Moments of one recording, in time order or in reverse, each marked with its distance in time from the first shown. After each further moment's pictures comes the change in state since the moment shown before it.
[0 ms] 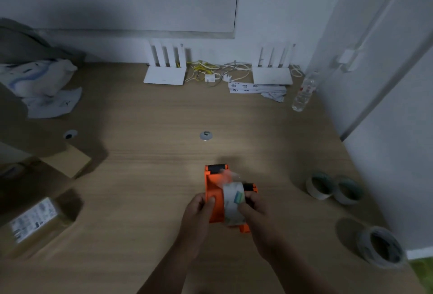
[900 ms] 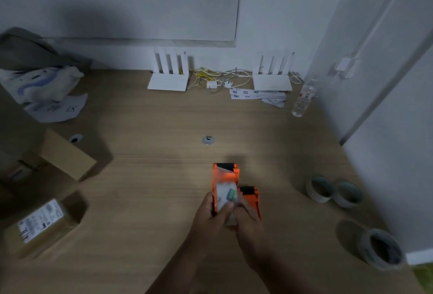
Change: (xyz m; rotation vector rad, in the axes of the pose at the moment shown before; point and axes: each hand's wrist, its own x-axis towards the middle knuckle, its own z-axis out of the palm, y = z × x) left_hand -0.022 0.026 0.009 0.018 -0.157 0.095; right_hand -0.027 -0.013 0.040 0.023 0.017 0.004
